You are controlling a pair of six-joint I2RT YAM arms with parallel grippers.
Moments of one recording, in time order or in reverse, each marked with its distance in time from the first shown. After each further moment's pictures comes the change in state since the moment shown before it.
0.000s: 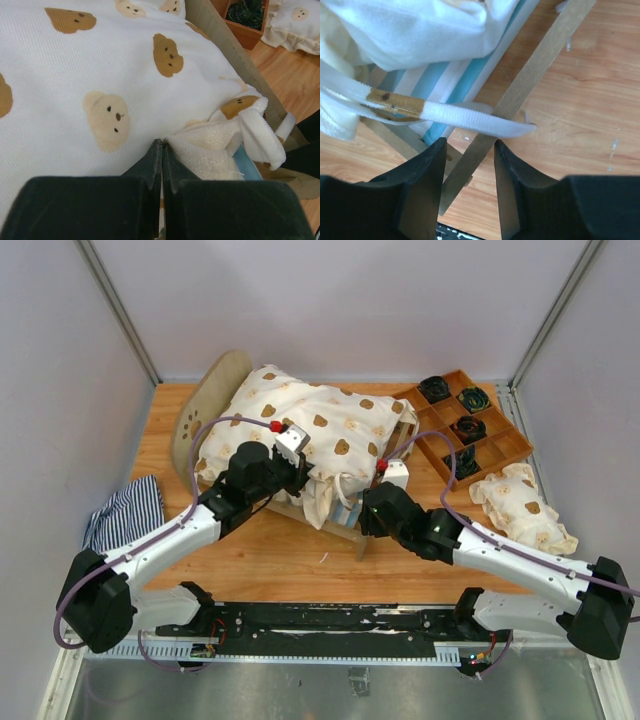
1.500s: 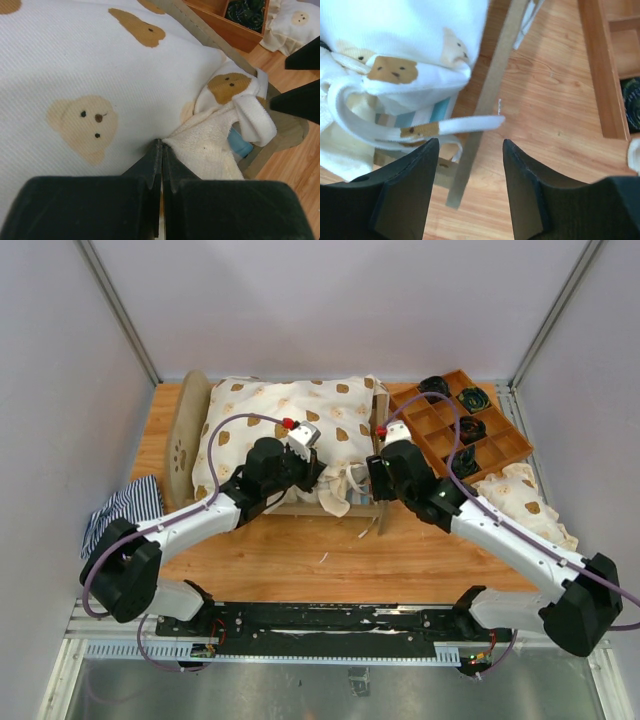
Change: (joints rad) left arm 0.004 0.190 0.022 0.146 0.034 -0.087; right arm -0.238 0.135 0.174 0.044 -0.063 -0.460
